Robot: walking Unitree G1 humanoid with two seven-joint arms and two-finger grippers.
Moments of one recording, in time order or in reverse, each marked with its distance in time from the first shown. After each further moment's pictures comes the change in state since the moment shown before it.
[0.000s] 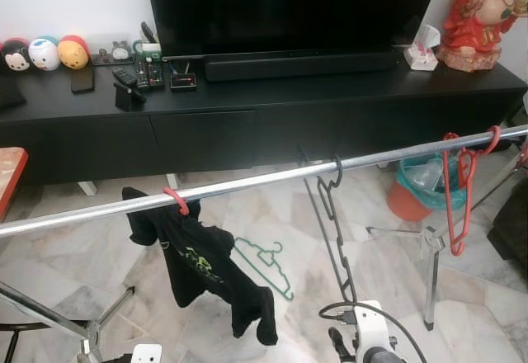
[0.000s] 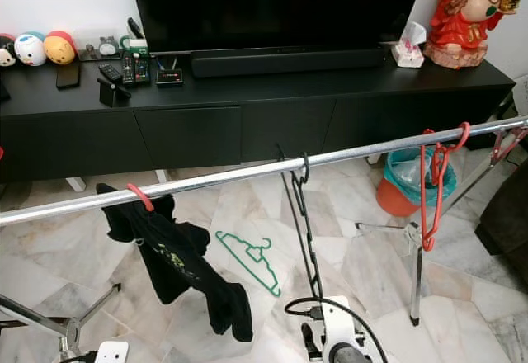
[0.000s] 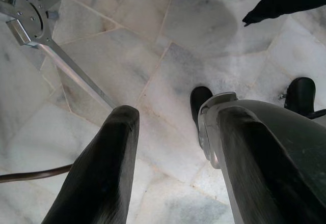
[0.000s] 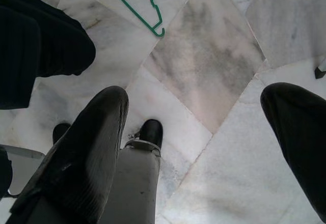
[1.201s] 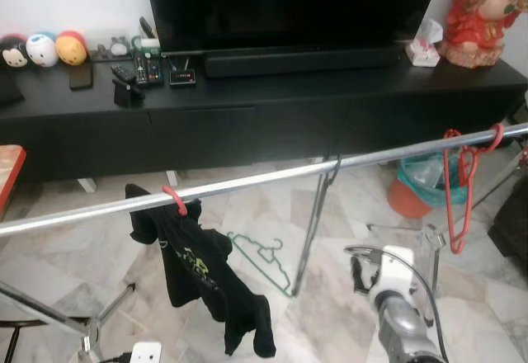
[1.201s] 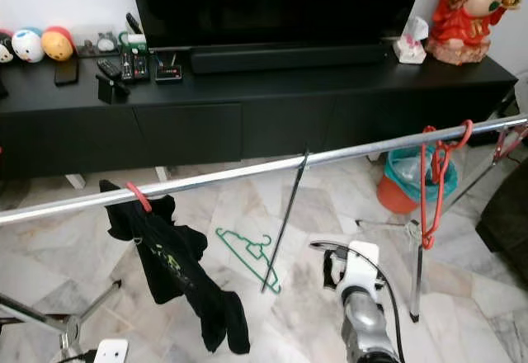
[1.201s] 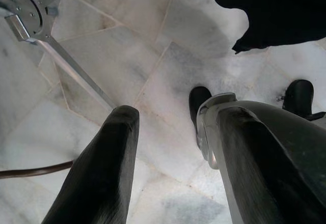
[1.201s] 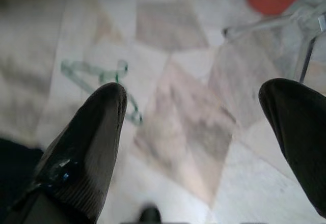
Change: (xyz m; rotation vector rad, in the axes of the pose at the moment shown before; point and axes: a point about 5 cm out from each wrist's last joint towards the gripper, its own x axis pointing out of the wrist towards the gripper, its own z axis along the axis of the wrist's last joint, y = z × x) left arm 0.000 0.000 0.002 -0.026 -0.010 0.005; right arm 0.002 -0.024 0.073 0.164 -0.284 -0.147
